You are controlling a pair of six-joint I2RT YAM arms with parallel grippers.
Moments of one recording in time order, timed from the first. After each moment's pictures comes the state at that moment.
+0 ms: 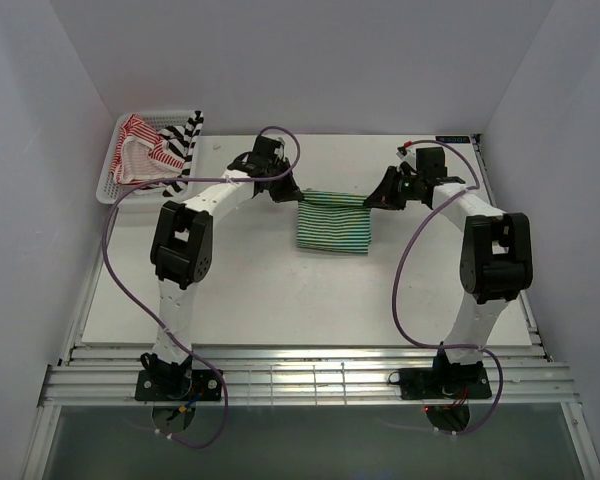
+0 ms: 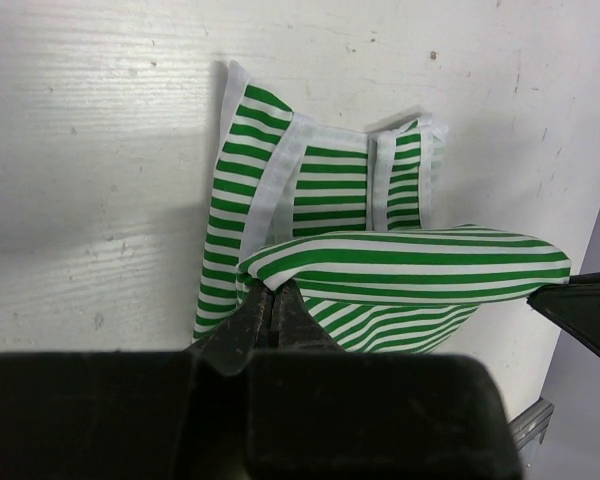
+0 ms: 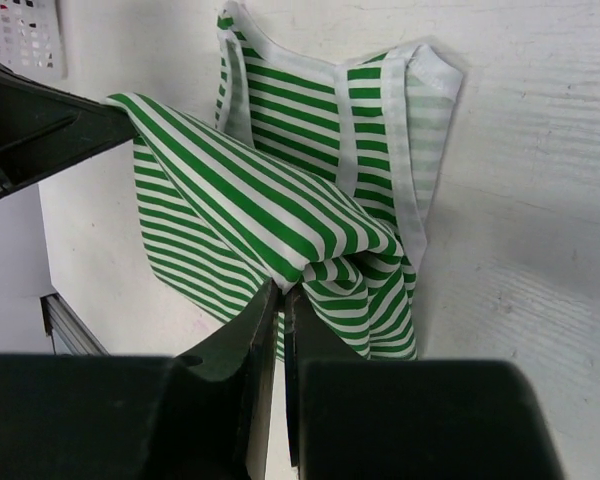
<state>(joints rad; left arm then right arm) -0.42 2.17 1.76 -0.41 0.23 -0.68 0.11 1.86 1.31 -0.25 -0.64 0.42</state>
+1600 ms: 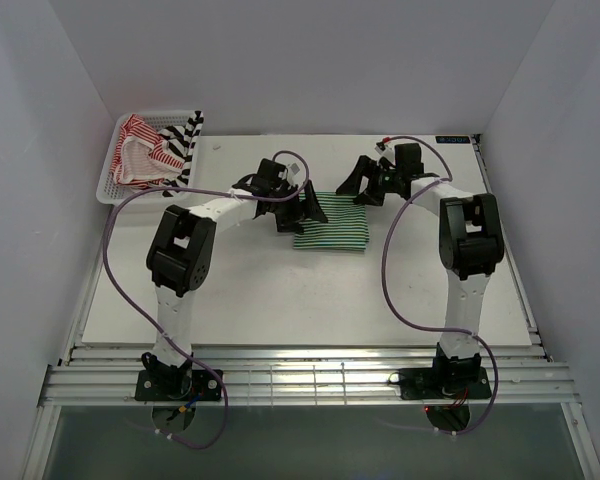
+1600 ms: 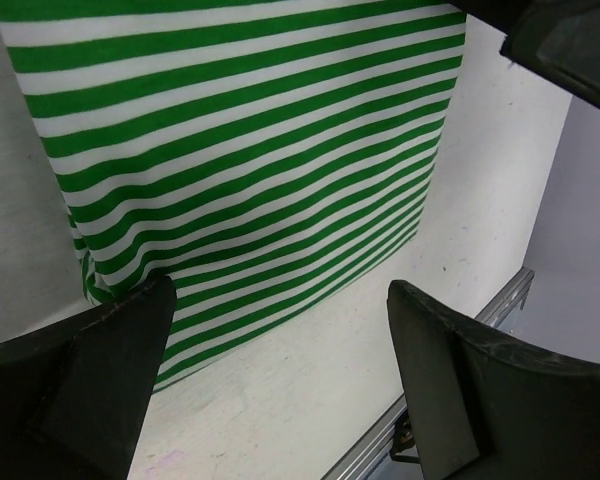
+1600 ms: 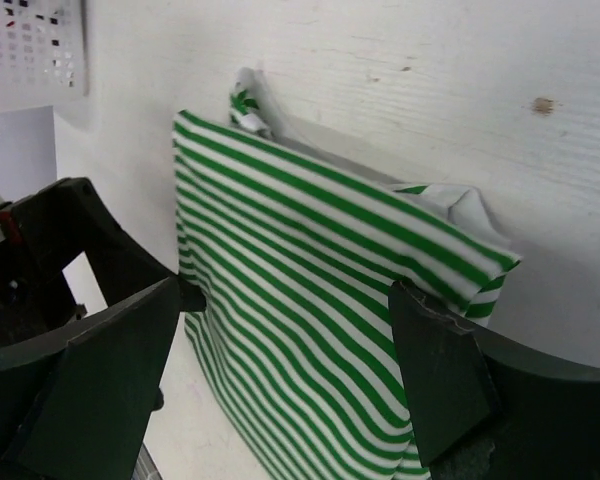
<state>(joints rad) -0.47 2.10 1.51 -0.26 0.49 -0.66 0.18 2.12 1.49 -0.07 -0.73 0.48</state>
